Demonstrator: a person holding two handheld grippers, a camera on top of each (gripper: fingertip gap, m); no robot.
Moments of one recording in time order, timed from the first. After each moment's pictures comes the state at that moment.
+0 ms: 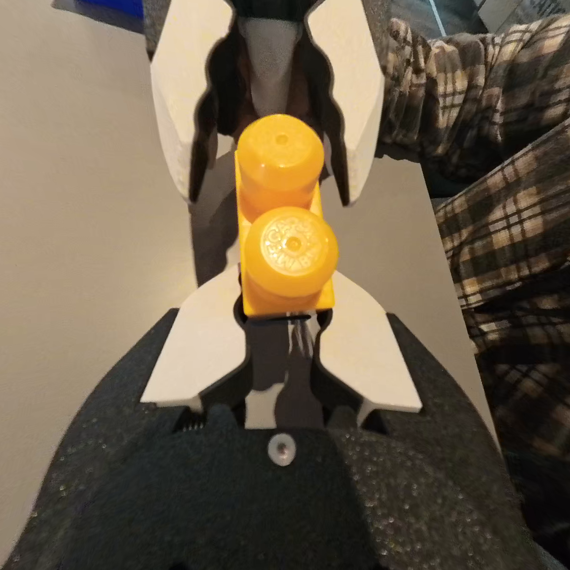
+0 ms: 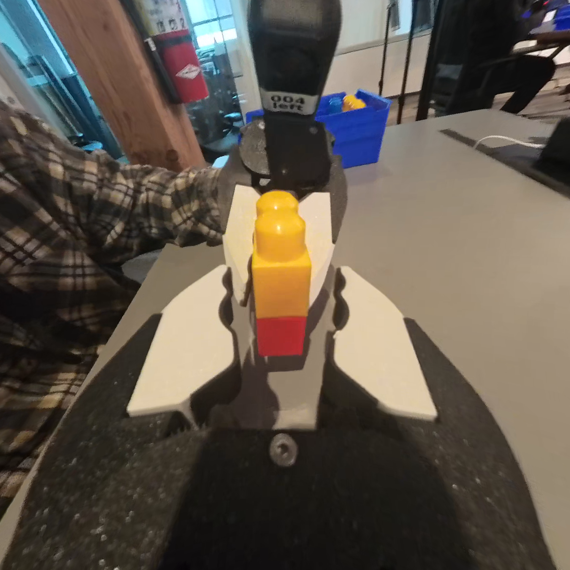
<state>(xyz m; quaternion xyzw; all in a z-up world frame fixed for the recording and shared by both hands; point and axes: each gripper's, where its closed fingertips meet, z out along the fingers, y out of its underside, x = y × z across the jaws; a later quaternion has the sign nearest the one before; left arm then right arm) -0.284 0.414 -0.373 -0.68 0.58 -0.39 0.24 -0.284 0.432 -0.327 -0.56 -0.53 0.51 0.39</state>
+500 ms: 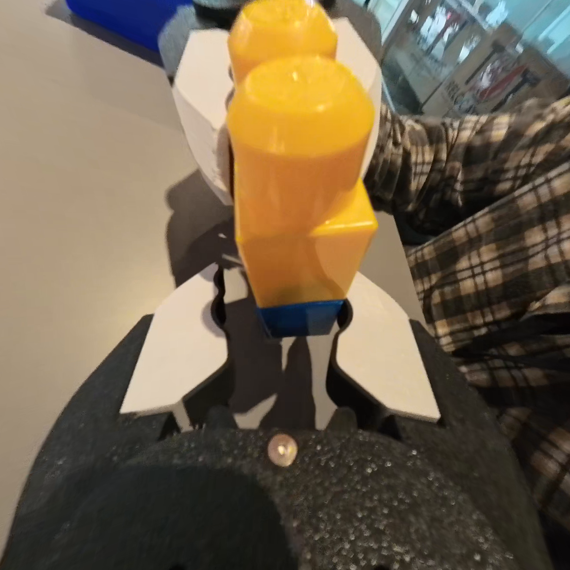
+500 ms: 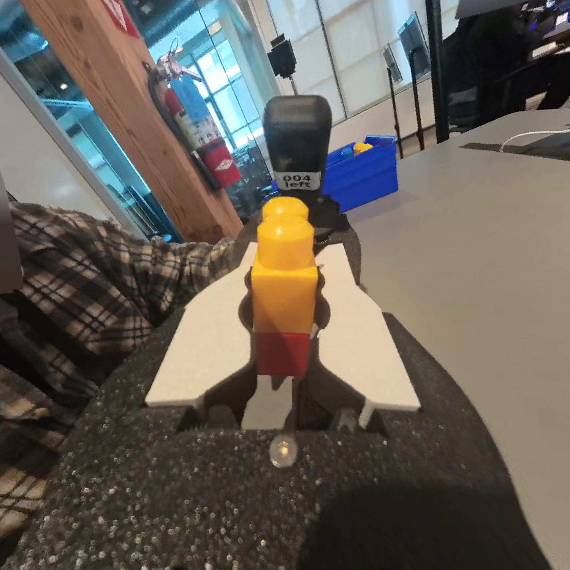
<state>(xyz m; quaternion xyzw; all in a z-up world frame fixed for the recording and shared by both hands) -0.262 0.413 -0.371 -0.68 0.50 -0.47 0.24 -0.284 0.435 -0.308 -0.55 -0.42 0.63 0.35</state>
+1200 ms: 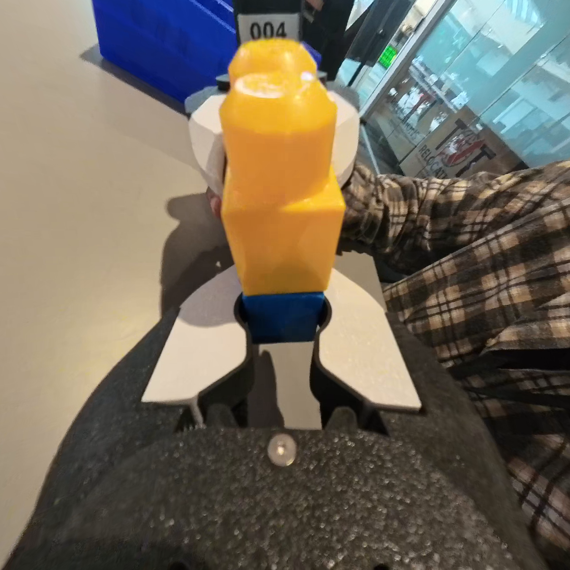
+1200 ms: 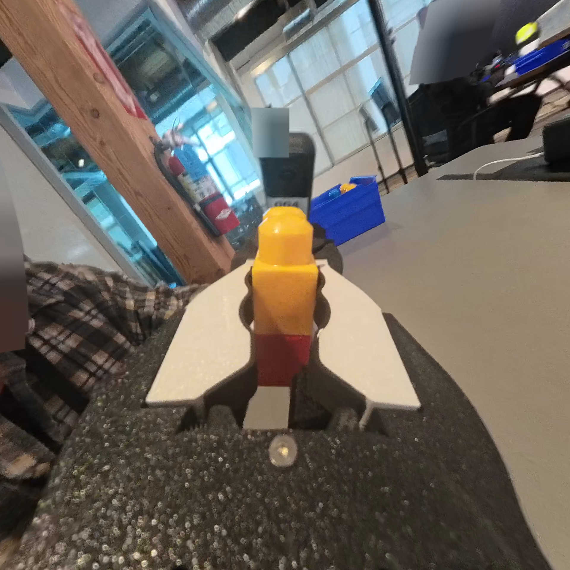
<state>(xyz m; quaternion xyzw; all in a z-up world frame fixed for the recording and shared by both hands) -0.261 0.420 -0.351 -0.69 0.45 -0.51 0.25 -0.280 0.451 -0.292 -0.55 -0.33 0.67 0.38</state>
